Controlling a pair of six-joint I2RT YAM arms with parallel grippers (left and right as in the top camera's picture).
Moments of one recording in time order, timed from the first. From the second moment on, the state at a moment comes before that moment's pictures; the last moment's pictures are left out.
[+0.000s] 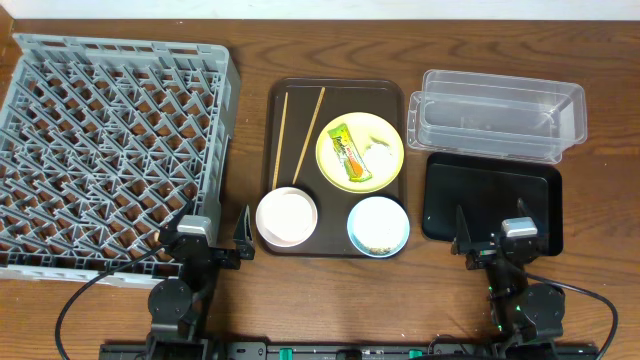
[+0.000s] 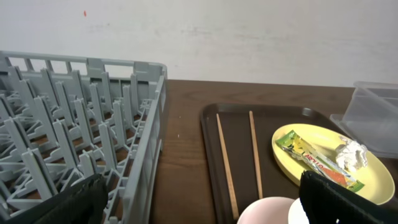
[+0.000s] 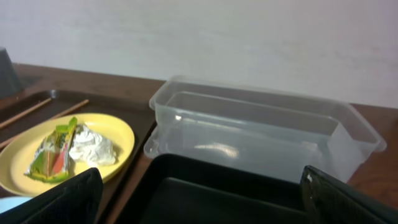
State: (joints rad) left arm -0.09 0.01 0.02 -0.10 0.07 -0.12; right arm 0.12 0.01 0.01 -0.05 0.02 -0.06
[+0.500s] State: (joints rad) left arm -0.09 0.01 0.03 0.13 0.21 -0.17; right arm 0.12 0.04 0.09 0.02 -0.18 0.09
